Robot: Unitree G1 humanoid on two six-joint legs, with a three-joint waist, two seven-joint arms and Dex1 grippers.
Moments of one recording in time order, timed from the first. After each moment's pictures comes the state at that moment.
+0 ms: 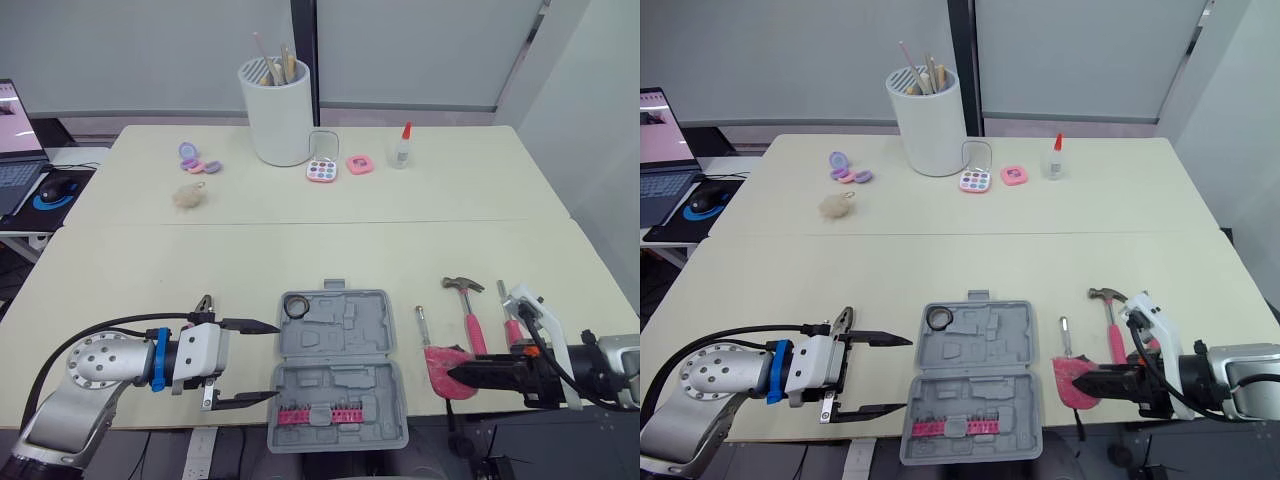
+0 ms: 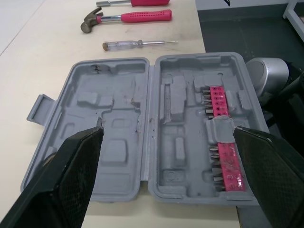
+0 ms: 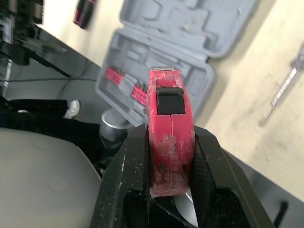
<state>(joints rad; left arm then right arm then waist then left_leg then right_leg) 0.14 0.88 0.05 -0.28 -0.38 -0.12 -1.28 0.14 -1.24 -0.31 -0.55 1.88 1.28 0.10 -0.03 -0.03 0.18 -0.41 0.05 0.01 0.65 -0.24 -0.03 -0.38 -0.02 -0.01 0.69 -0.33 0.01</state>
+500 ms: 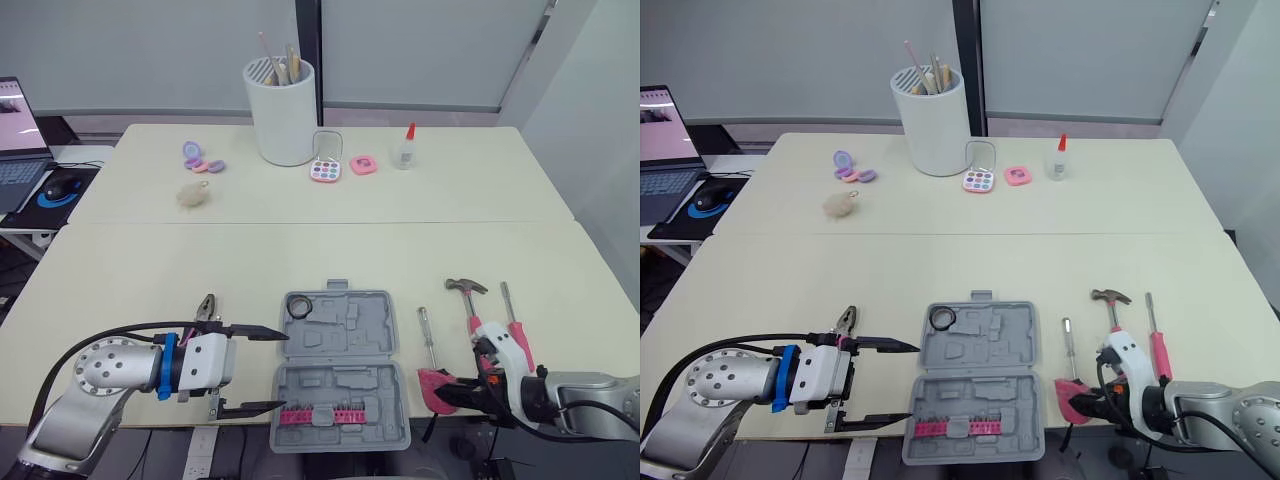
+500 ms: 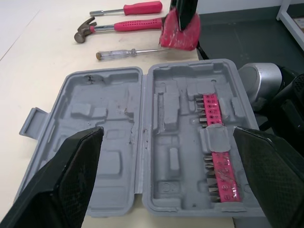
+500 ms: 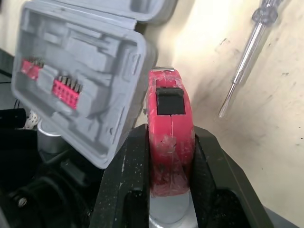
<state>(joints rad) 0.14 0.87 0.02 -0.33 -0.37 -0.10 -1.26 0.14 -0.93 -0.04 -0.53 1.39 1.18 0.06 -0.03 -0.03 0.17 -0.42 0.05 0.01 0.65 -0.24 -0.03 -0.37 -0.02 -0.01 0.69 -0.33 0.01</state>
